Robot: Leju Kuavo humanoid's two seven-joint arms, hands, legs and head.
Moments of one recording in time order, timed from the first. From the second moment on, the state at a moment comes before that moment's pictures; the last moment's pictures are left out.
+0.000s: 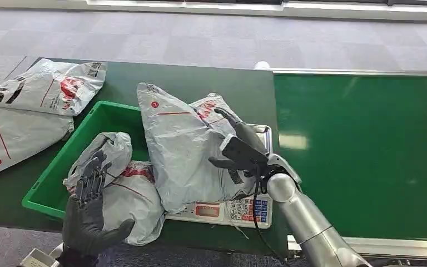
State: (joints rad) left arm 0.21 -0.05 -0.16 -1.82 -0.12 -0.14 -0.69; right arm -0.45 -0.01 0.41 -1.14 0.49 0.06 -0.34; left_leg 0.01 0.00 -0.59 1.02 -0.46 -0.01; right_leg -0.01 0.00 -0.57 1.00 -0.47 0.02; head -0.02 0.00
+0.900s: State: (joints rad) left arm 0.00 -0.03 -0.26 -1.83 -0.36 0.12 -0.46; right arm -0.01 -0.04 0.19 -1.68 0.33 -0.30 -0.46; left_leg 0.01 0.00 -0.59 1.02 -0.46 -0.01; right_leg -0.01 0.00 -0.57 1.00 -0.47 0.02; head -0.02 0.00
